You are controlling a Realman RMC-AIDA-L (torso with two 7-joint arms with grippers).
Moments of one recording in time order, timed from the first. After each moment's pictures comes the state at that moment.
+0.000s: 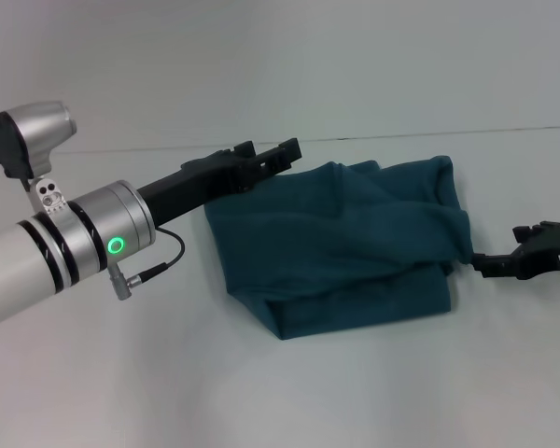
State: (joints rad) left arm -0.59 -2.17 1.23 0.65 1.29 0.95 -1.69; right arm 0.49 2.09 -0.81 -0.89 -2.38 -0.98 1.86
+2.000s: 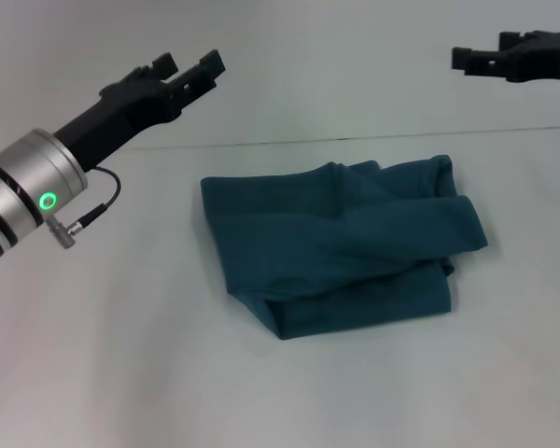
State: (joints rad) left arm -0.58 -2.16 1.05 0.68 1.16 1.00 -1.44; right arm 0.62 2.03 -0.73 -1.10 -2.11 -1.13 2.03
